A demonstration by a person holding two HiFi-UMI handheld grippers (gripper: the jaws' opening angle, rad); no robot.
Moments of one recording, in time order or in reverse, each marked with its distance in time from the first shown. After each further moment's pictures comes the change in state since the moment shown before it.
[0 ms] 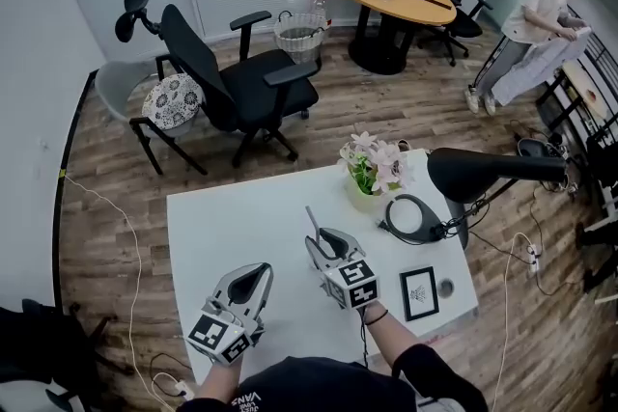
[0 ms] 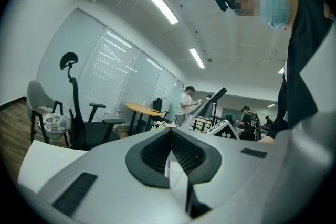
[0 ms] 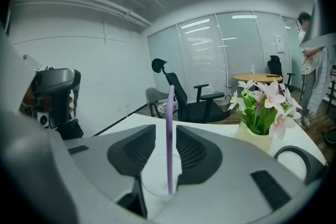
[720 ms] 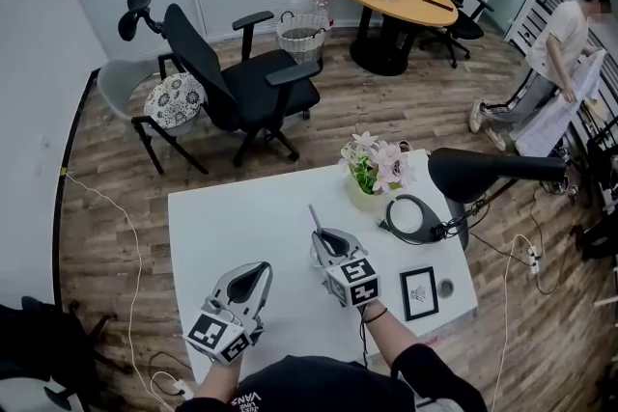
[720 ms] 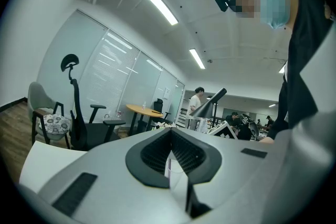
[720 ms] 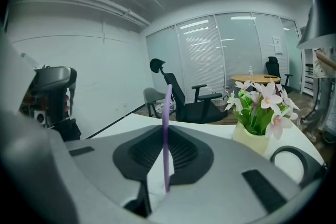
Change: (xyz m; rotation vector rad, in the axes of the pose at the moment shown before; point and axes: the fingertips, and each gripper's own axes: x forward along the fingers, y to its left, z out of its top) left arm -0.006 -0.001 0.002 0.003 -0.010 0.008; right arm -0.002 -0.005 0.000 -0.001 -0.003 -0.027
